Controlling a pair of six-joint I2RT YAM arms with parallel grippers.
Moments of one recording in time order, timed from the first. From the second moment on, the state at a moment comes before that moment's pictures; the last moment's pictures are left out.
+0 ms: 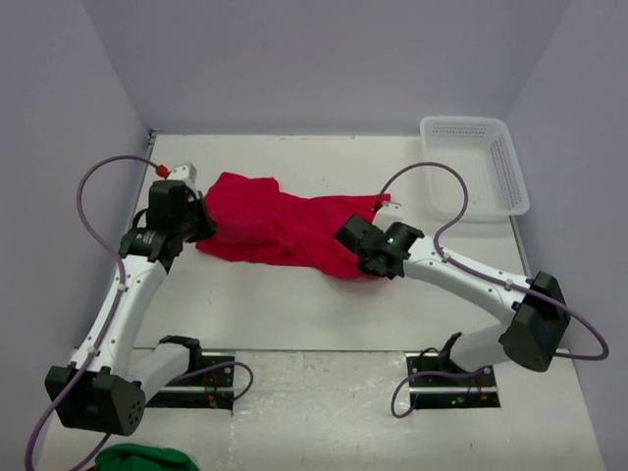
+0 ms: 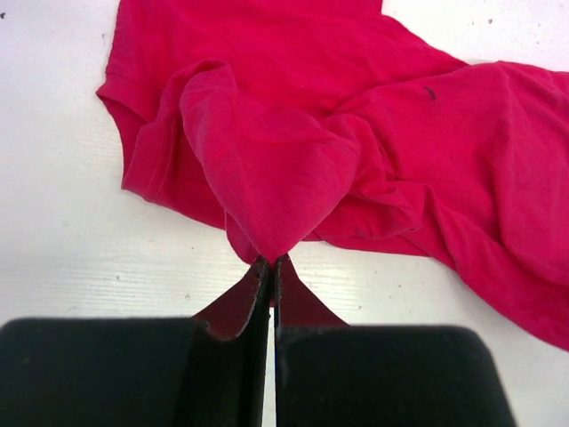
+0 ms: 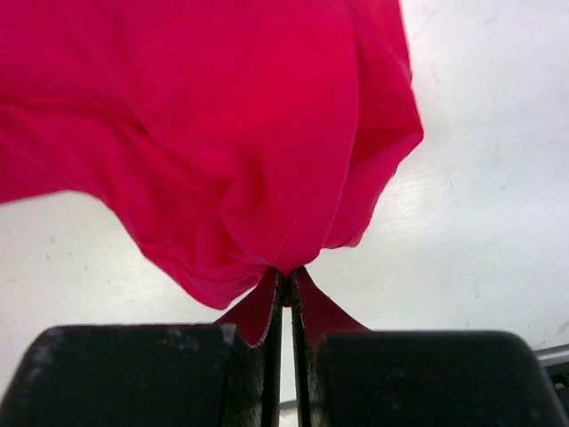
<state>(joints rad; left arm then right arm) -0.12 1.03 0.96 -0.64 0.02 -0.36 0.91 1.41 1.11 -0.98 0.56 1.07</state>
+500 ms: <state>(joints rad) -0.13 0.96 1.41 -0.70 -0.03 -0.31 0.54 1.41 1.41 -1.04 0.65 0.78</state>
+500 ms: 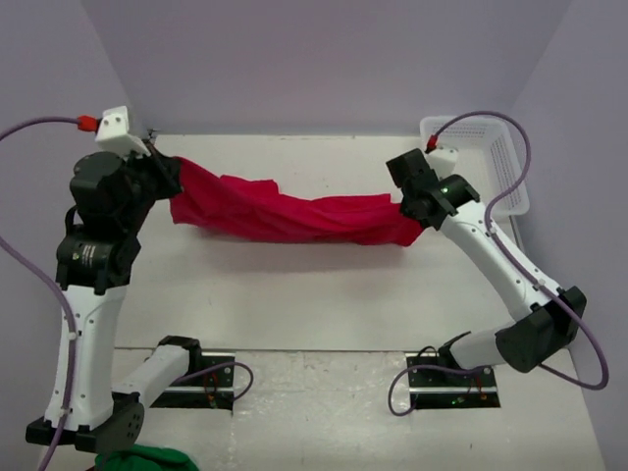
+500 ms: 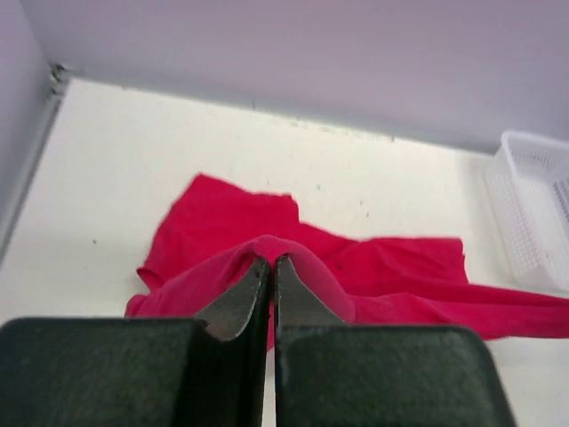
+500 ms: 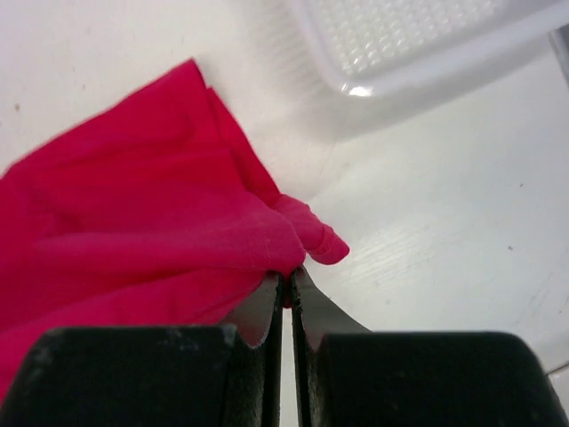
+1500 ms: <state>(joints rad) -0.13 1.12 2.16 -0.80 -0.15 -0.26 0.35 1.22 1.68 -1.06 0.63 0.56</state>
